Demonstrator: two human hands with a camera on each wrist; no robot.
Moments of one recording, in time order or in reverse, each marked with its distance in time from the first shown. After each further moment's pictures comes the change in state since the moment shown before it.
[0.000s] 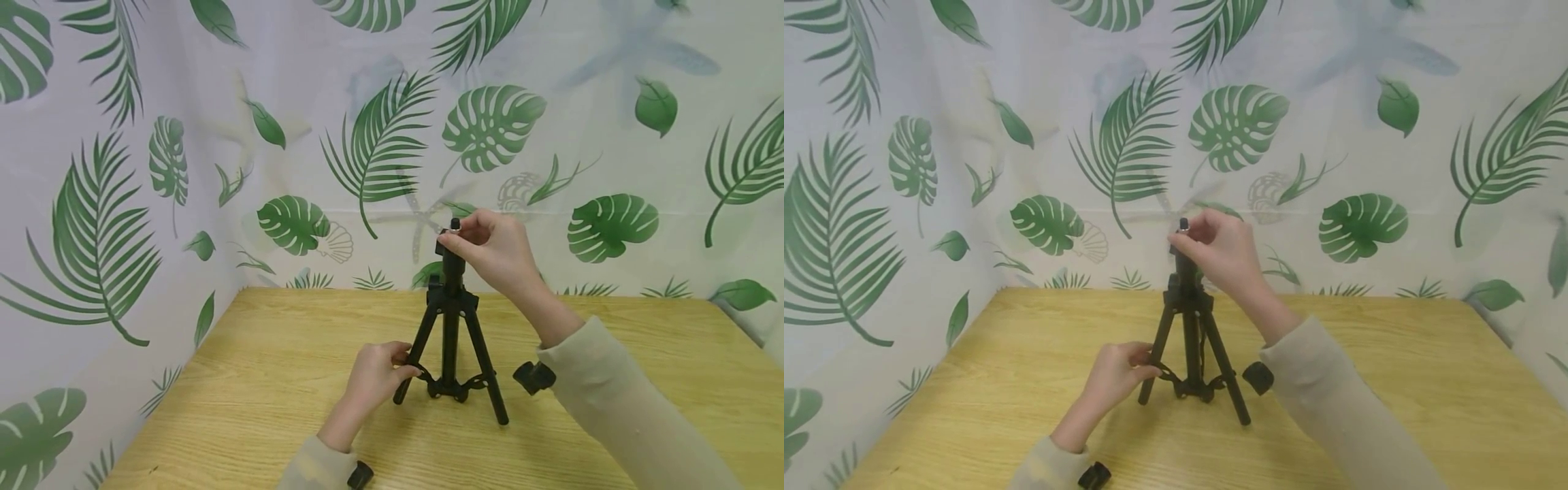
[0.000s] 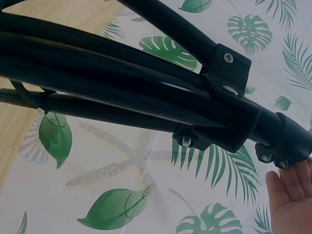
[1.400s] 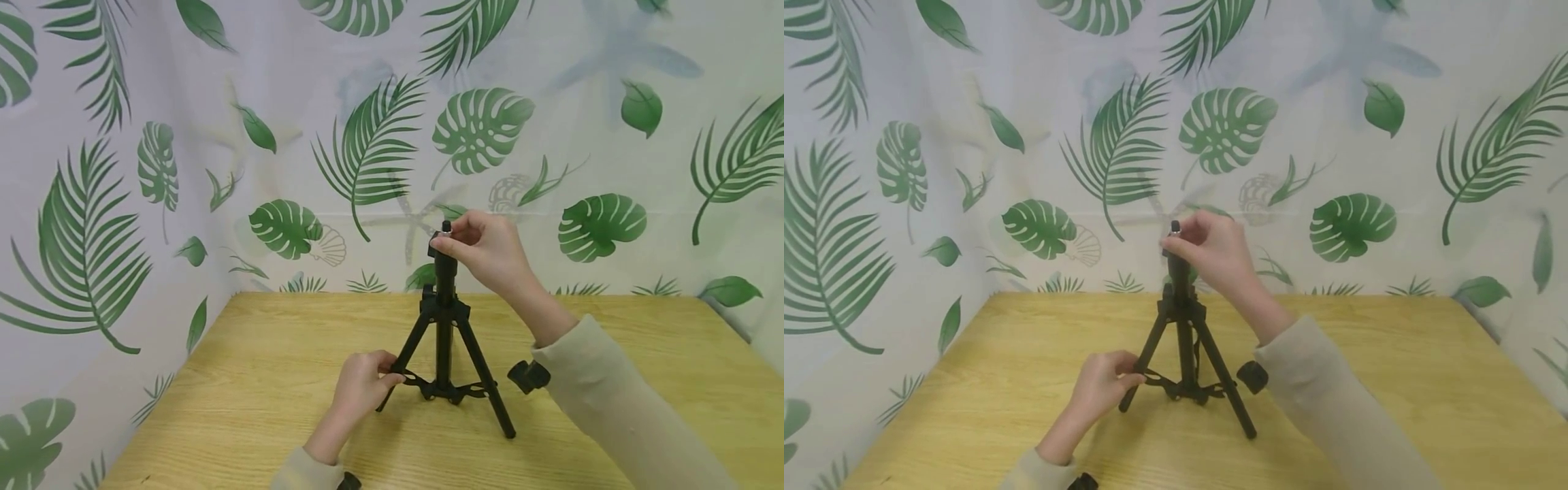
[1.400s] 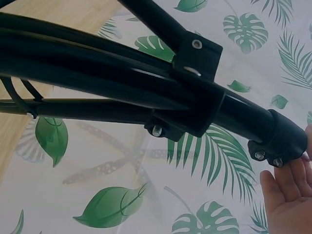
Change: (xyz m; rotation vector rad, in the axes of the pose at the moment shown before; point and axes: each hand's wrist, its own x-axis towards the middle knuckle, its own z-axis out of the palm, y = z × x) left_hand -0.010 -0.005 -0.001 0.033 0.035 -0.006; right_hand 0.001 0.000 -0.006 -0.003 -0.037 0.021
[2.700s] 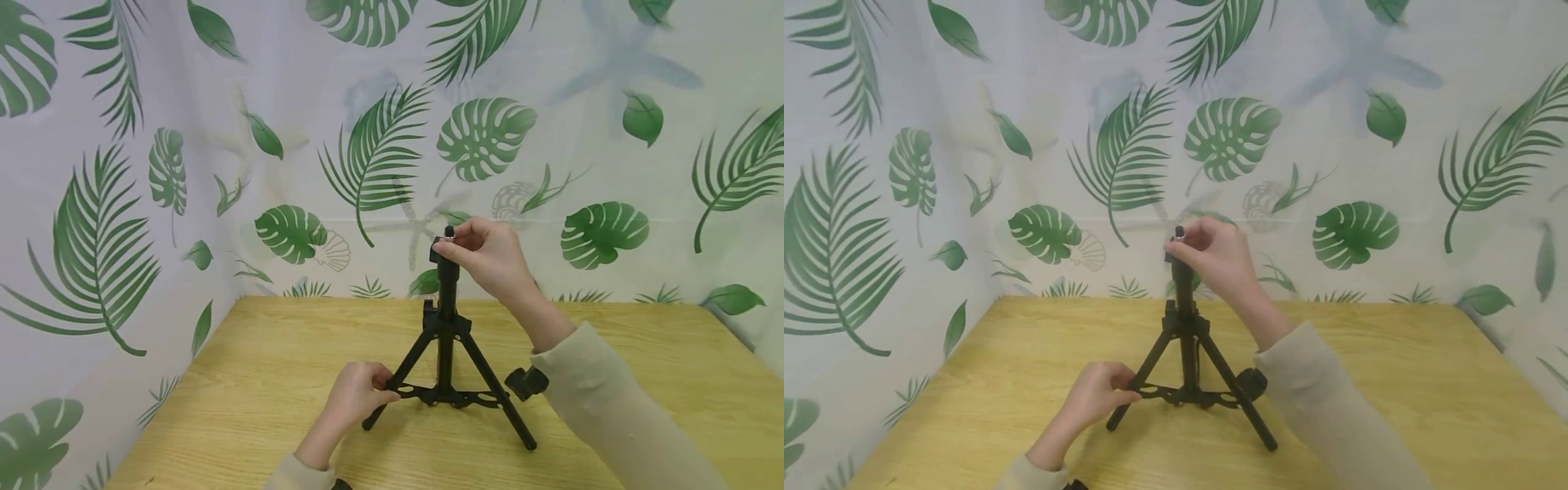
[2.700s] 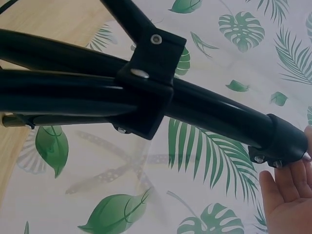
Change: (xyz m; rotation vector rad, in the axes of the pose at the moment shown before) left_hand -0.006 -0.009 -0.015 -0.072 -0.204 -0.108; right_hand 0.001 0.001 0.003 0.057 0.001 0.041
